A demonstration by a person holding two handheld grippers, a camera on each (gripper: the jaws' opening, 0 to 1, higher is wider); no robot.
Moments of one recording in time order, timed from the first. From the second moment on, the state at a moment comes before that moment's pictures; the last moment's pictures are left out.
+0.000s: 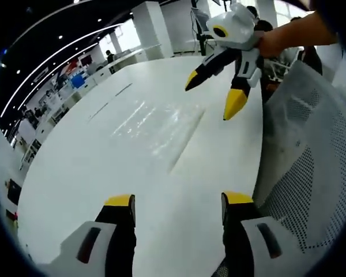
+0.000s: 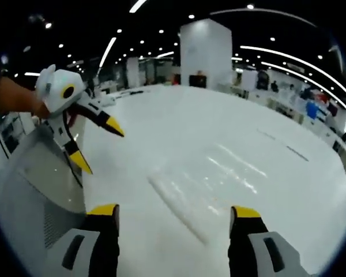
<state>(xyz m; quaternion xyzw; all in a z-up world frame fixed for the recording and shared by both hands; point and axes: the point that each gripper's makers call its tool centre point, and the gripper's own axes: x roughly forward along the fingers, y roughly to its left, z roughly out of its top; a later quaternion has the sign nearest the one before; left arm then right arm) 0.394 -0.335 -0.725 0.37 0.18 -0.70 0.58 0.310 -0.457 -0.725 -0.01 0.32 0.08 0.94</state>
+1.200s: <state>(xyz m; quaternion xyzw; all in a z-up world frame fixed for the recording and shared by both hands) 0.389 -0.317 -0.719 0.25 0.26 -0.67 0.65 0.261 -0.461 -0.712 0.07 0.28 -0.02 0.96</state>
